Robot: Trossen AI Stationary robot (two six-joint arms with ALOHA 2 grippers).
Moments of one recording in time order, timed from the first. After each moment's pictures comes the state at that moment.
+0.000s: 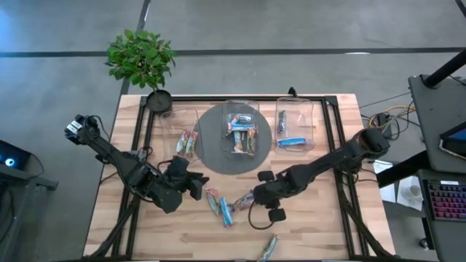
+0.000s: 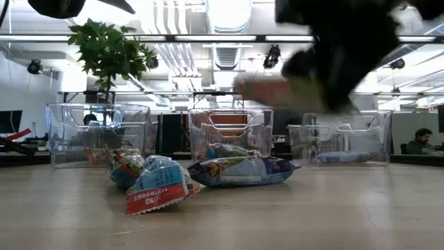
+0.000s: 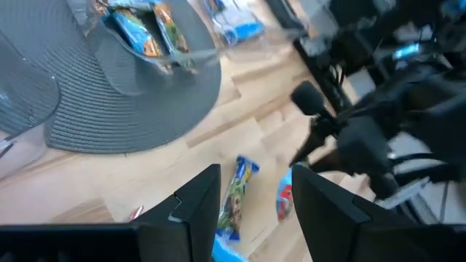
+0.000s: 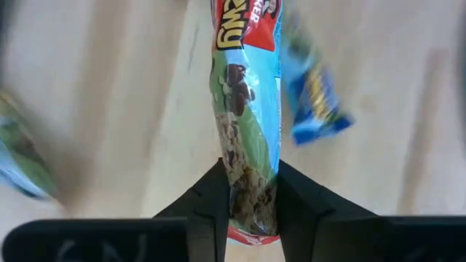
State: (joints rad) left arm -0.61 1.29 1.14 -0.71 -0.77 -1.53; right arm 0.38 1.73 1.17 -0.57 -0.02 0.23
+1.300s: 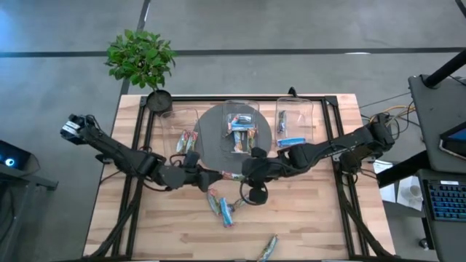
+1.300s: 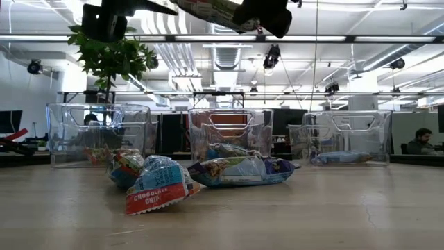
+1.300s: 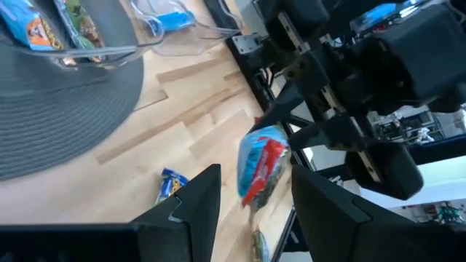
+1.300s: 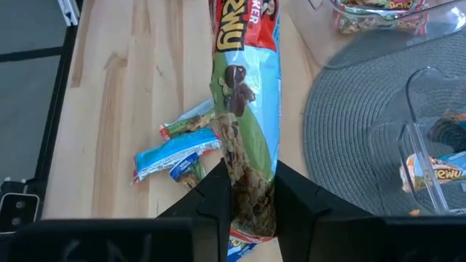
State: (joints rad) left arm -0.44 1.23 0.91 -0.11 -0.55 -1.27; right arm 0.26 1.65 1.40 -0.57 0.13 0.36
